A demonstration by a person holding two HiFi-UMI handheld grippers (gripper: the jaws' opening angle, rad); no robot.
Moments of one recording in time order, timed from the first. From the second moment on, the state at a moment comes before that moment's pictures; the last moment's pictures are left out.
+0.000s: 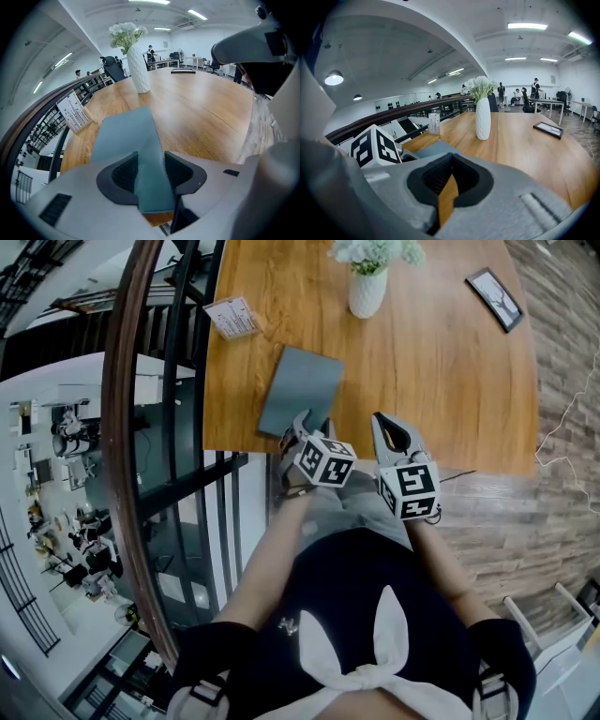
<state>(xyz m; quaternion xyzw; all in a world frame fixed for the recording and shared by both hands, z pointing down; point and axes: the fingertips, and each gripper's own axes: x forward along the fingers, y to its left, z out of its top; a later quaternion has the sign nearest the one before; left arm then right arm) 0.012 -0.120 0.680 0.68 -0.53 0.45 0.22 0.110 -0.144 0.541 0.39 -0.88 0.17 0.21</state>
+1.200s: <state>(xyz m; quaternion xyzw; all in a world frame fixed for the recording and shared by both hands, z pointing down) 0.016 -0.115 0.646 0.74 -0.47 0.41 0.26 0.092 -0.139 0.525 0.44 -0.85 0.18 0.21</state>
